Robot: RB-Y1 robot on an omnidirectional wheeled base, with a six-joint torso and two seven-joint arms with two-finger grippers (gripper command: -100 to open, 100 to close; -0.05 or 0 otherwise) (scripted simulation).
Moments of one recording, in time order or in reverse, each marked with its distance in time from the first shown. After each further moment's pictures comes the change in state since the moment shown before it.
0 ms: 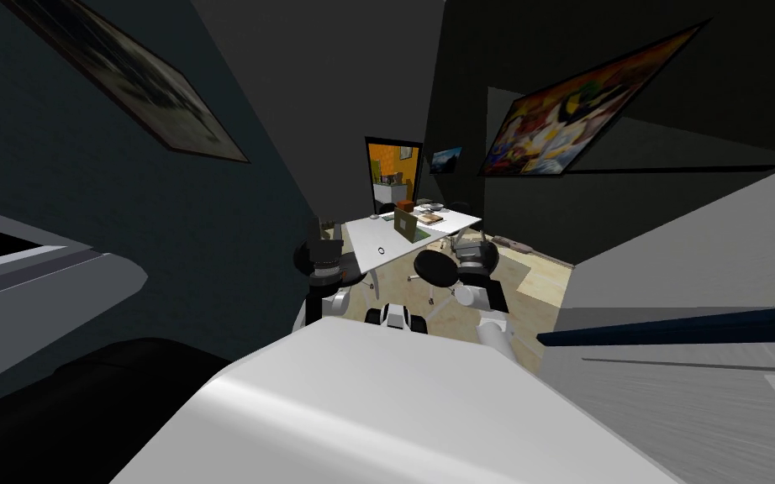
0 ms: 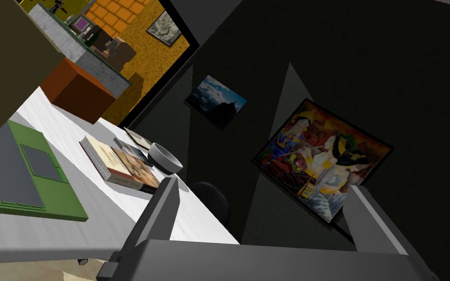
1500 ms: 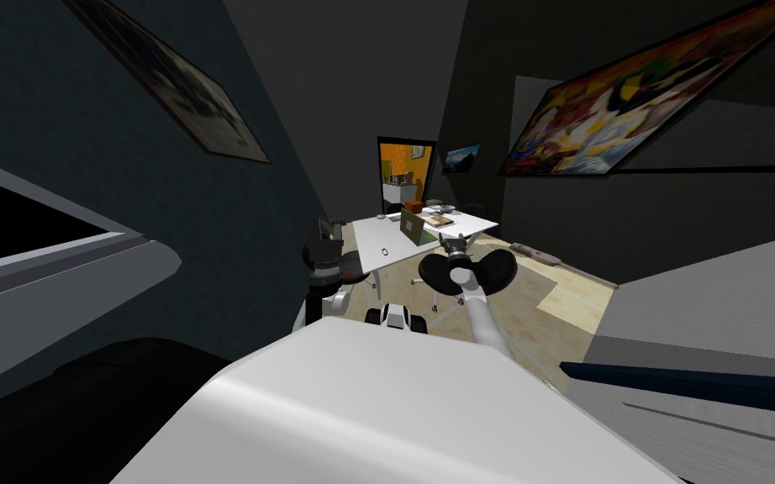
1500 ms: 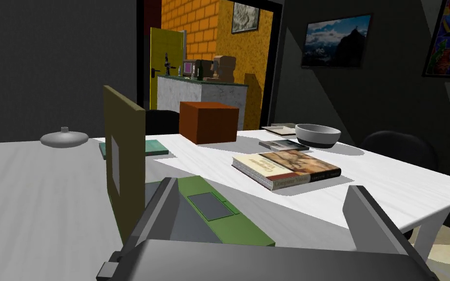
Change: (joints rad) left arm 0.000 0.000 0.000 0.000 0.000 0.000 0.000; right arm -0.257 -0.015 -0.030 0.299 -0.363 0.172 -0.355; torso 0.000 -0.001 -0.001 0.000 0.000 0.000
